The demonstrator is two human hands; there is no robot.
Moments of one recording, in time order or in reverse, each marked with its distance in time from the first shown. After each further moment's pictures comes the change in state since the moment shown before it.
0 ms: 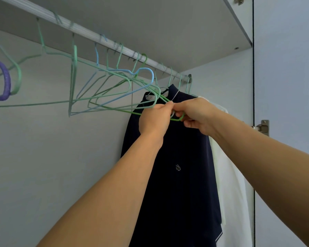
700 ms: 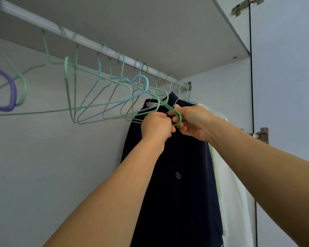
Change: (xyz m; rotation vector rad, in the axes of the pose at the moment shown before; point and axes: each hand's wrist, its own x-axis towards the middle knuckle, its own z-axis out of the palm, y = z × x) left_hand 0.001 0.005 0.001 0.023 -0.042 -0.059; right_hand 0.014 -0.001 0.001 0.264 -0.116 0.093
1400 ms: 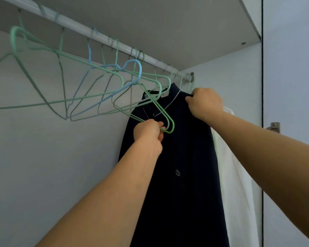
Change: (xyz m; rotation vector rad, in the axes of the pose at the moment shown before) left_hand 0.045 -0.038 0.013 -0.493 0.134 -0.444; right_hand 0.064 0.004 -0.035 -1.267 0.506 -0.347
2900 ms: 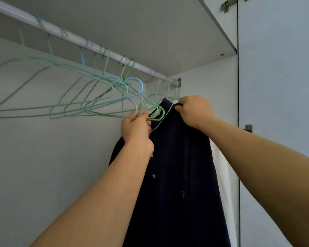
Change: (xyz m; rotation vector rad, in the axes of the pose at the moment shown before) left_hand -0.056 0.008 0.001 -0.291 -0.002 0.228; right_hand -0.030 0.012 -0.031 0.016 -0.026 -0.154
